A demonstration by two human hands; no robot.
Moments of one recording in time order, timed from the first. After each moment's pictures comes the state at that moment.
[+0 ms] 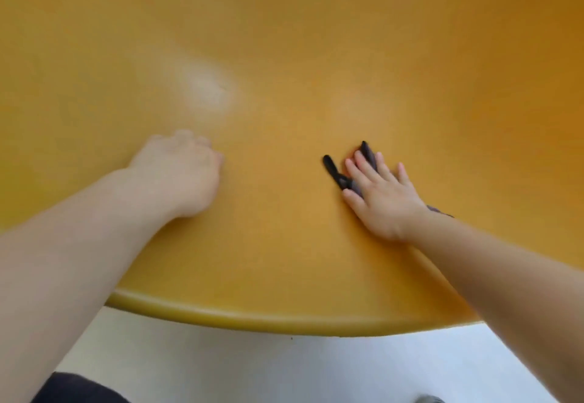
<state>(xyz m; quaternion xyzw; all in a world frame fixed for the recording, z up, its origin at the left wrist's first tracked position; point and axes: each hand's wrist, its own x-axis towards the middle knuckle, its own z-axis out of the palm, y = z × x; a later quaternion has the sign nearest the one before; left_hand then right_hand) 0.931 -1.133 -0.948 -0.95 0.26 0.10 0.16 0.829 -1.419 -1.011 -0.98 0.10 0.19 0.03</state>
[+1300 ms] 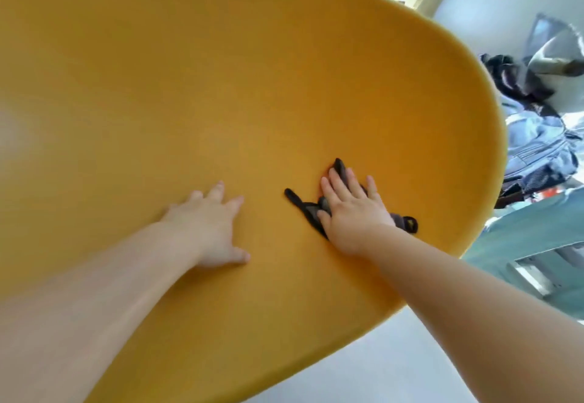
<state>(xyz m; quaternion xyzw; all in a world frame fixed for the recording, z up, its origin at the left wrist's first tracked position) 0.895 -1.327 -0.983 -0.90 0.36 0.24 0.04 0.775 -1.545 -0.970 -0.94 0.23 0.19 -0.15</state>
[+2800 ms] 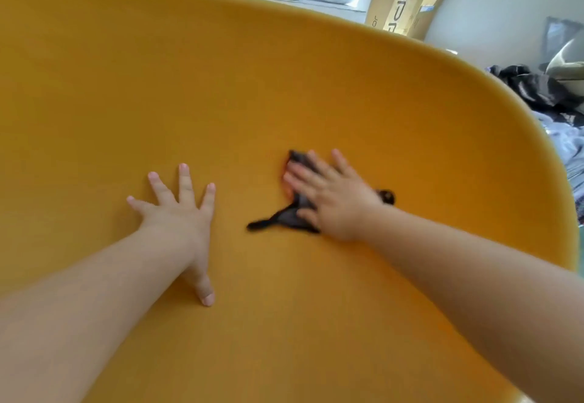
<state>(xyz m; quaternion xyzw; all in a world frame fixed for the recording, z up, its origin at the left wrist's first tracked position) 1.007 -1.396 -0.963 -0.92 0.27 0.19 0.20 0.905 -1.630 -0.961 -0.97 0.05 0.04 -0.25</state>
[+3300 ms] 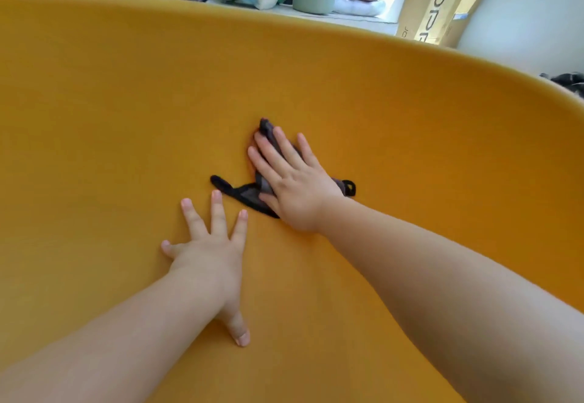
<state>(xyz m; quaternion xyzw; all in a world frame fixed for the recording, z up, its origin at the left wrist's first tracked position) 1.011 -1.395 -0.968 -0.91 0.28 0.25 0.18 1.018 -1.586 -0.979 -0.97 -0.03 -0.14 -0.20</state>
